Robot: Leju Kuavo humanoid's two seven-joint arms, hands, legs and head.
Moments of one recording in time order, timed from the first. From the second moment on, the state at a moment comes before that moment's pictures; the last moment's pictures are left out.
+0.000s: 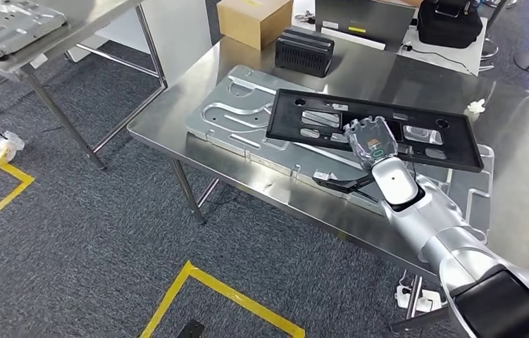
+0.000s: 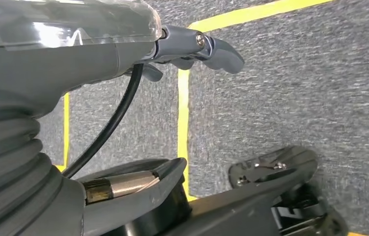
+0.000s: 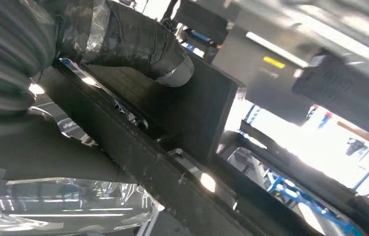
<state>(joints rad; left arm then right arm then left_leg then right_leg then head) -0.11 -0.13 -0.60 -0.17 0.07 0.39 0.06 -1.01 -0.06 0.89 -0.42 1.52 -0.48 0.00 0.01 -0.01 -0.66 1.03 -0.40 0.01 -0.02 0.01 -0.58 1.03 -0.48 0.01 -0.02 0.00</state>
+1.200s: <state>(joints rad) -0.11 -0.13 -0.62 -0.17 0.02 0.42 0.04 -1.00 -0.08 0.87 -0.42 1.52 -0.49 0.01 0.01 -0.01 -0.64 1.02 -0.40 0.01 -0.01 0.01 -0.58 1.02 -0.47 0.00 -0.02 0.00</state>
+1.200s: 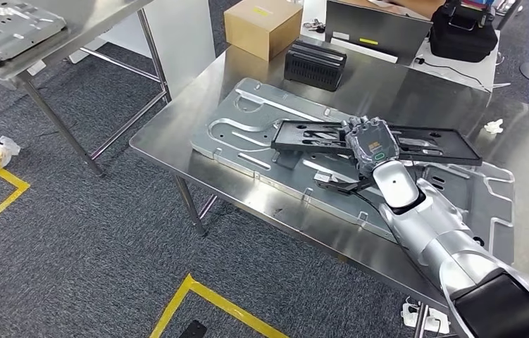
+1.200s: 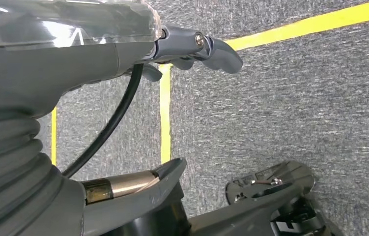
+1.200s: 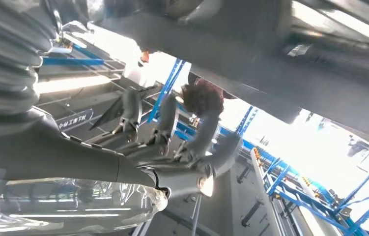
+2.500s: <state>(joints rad) -0.11 -0.13 -0.62 -0.17 0.03 0.41 0.00 -1.00 -0.09 0.85 -0.42 1.52 -0.49 -0.01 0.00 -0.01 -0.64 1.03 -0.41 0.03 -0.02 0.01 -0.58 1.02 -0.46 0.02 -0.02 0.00</state>
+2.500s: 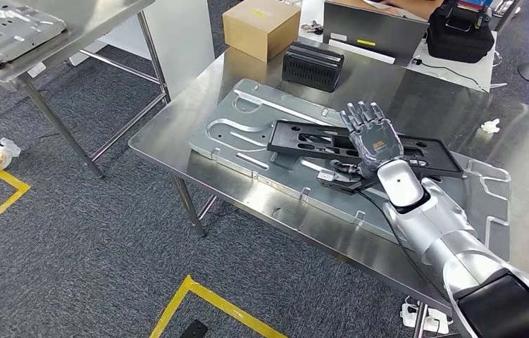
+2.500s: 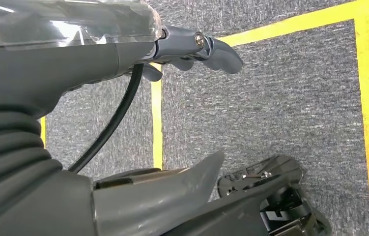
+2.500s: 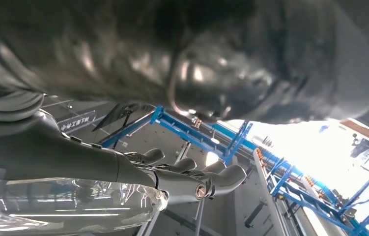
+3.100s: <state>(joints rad) -0.11 -0.13 -0.62 -0.17 0.03 0.40 0.00 -0.98 -0.09 0.84 -0.43 1.52 -0.49 -0.01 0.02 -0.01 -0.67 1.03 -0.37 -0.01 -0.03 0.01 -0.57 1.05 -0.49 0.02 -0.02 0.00</state>
